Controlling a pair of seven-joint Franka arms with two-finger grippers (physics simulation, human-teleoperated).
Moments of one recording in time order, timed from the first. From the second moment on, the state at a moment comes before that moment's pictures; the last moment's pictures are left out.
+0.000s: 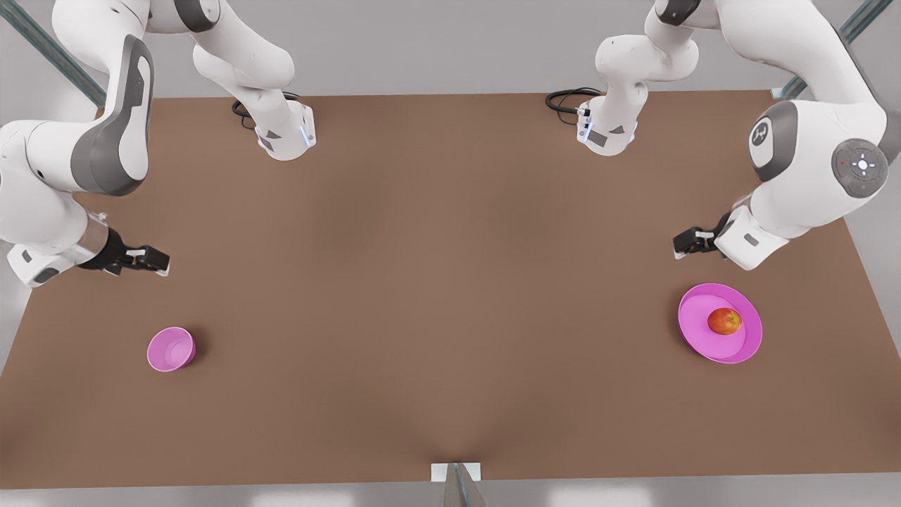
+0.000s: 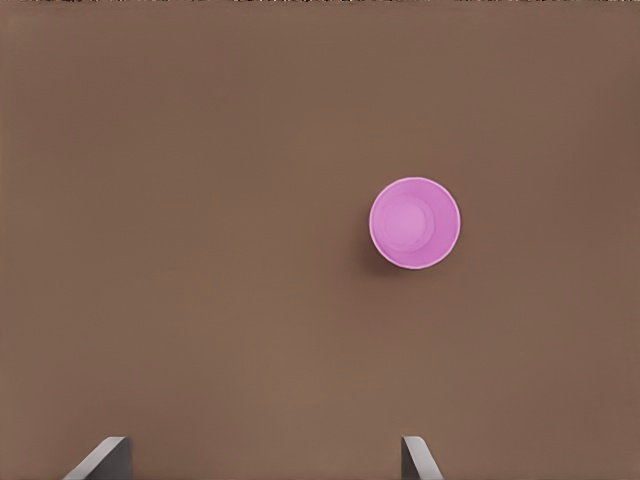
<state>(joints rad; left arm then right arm) -0.06 0.22 -0.01 -1.36 -0.05 1.51 -0.05 -0.19 0.21 0.13 -1.42 -0.05 1.60 -0.03</state>
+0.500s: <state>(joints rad) 0.28 0.53 -0.01 -1.64 -0.10 2.07 0.13 -0.19 0.21 0.13 -1.42 -0.05 1.63 -0.05</state>
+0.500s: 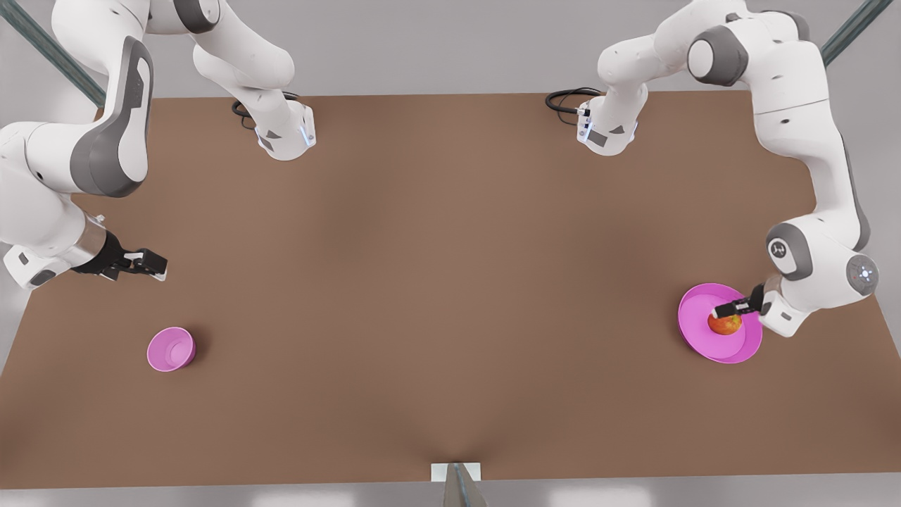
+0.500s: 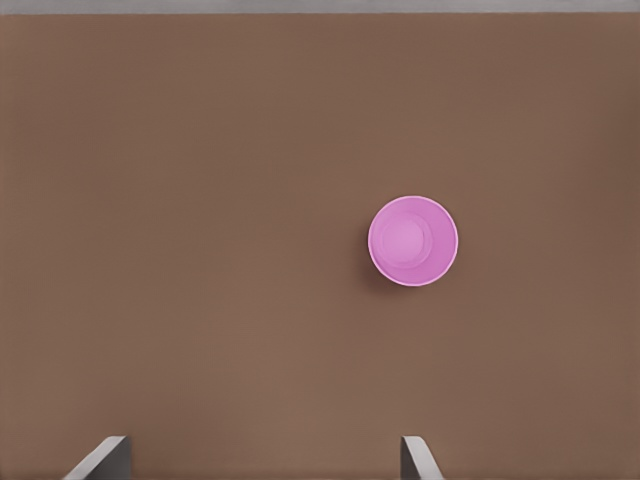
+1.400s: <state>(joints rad) 0.36 0.69 -0.01 -1.73 -0.12 2.40 0.52 -0.20 0.22 0.13 -1.42 -0.05 1.63 -0.07</state>
